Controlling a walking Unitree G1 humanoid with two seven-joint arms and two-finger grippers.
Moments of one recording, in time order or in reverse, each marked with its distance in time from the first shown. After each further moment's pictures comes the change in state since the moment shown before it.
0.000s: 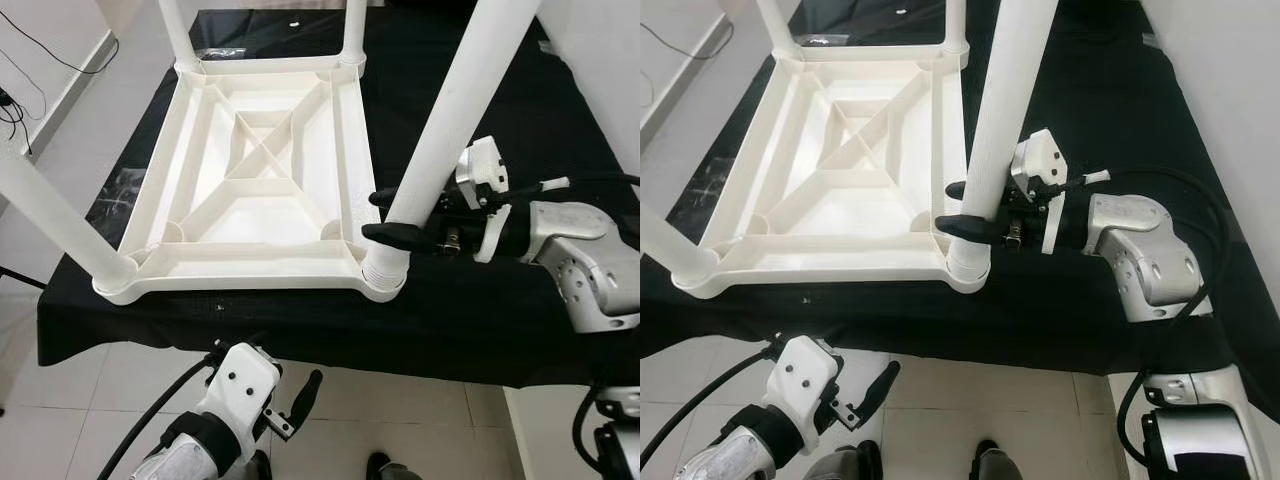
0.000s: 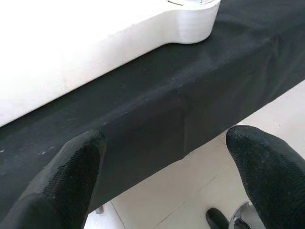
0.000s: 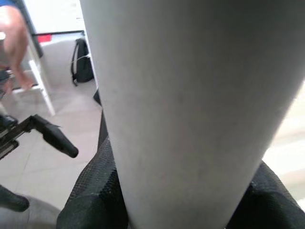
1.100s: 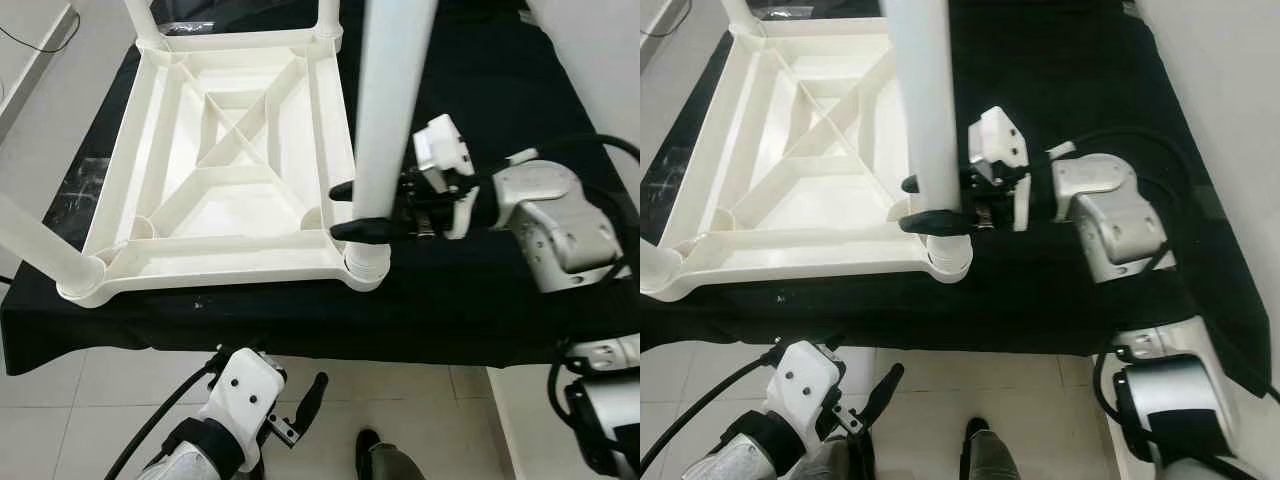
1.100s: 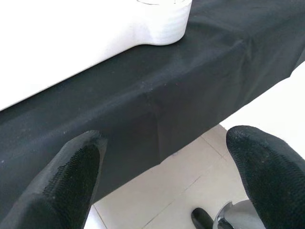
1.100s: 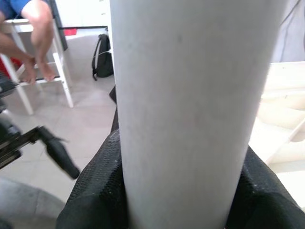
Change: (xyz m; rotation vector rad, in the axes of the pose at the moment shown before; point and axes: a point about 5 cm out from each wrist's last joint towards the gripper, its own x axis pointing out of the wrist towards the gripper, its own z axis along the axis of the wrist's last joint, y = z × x) left arm -0.002 -0.007 0.004 -0.019 -0.020 -0.007; right arm 0.037 -0.011 0.016 -0.070 -0.022 0.111
